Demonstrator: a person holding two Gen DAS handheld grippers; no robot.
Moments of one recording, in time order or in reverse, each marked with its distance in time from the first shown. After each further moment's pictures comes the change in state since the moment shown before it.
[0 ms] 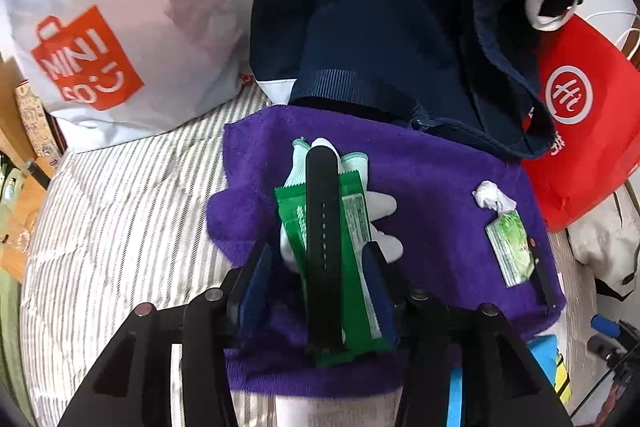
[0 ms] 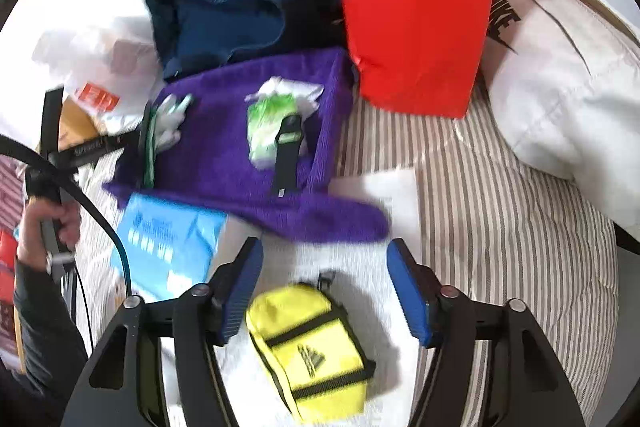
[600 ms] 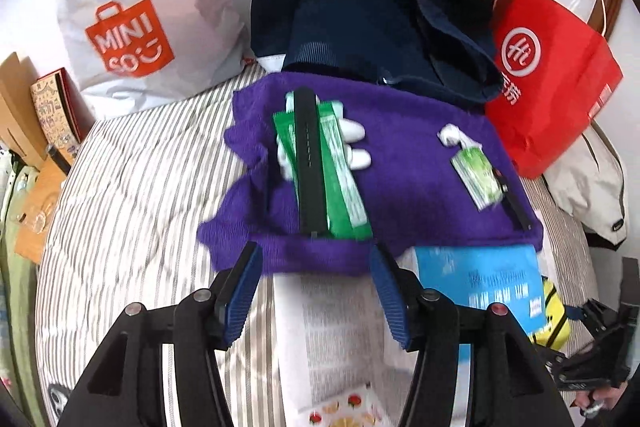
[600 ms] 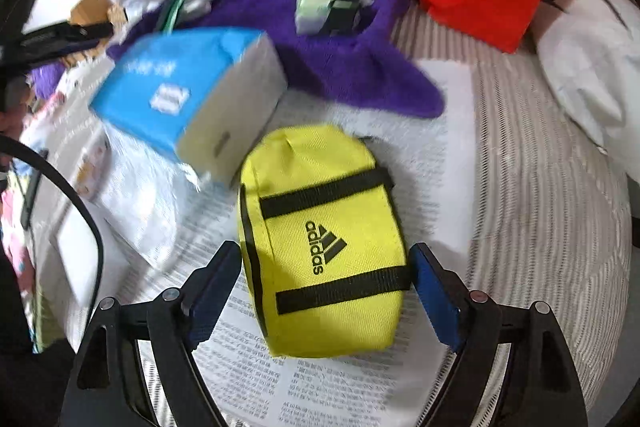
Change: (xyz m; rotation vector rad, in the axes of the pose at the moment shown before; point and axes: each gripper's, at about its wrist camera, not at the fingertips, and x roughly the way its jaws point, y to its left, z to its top) left arm -0.059 -0.007 -0.067 0.055 0.006 0.005; right arm 0.043 0.022 -0.082 -0.244 0.141 -0.057
